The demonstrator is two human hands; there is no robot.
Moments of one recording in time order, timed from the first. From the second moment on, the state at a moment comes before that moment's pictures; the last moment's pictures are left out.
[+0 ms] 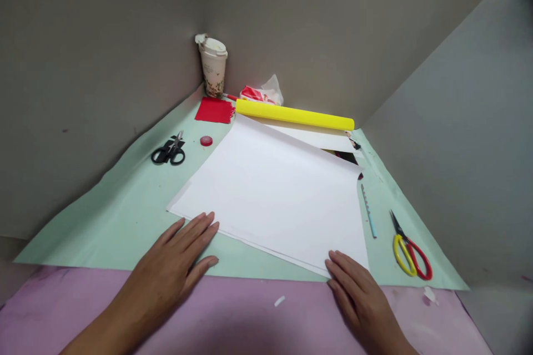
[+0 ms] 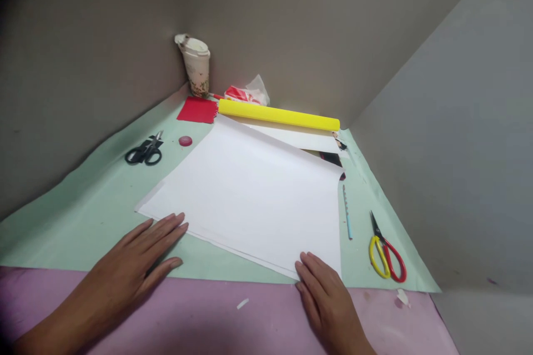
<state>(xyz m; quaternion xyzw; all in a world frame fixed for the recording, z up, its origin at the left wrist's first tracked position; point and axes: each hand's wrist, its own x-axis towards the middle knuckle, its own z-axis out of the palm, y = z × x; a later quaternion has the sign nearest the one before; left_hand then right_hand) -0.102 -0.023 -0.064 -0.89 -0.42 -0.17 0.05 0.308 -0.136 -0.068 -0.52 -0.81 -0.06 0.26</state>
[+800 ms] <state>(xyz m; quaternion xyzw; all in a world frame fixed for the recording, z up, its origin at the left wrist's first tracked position) -0.110 -0.013 -0.081 -0.88 -0.43 -0.20 0.00 0.337 -0.135 -0.058 -0.55 -0.79 0.00 0.27</state>
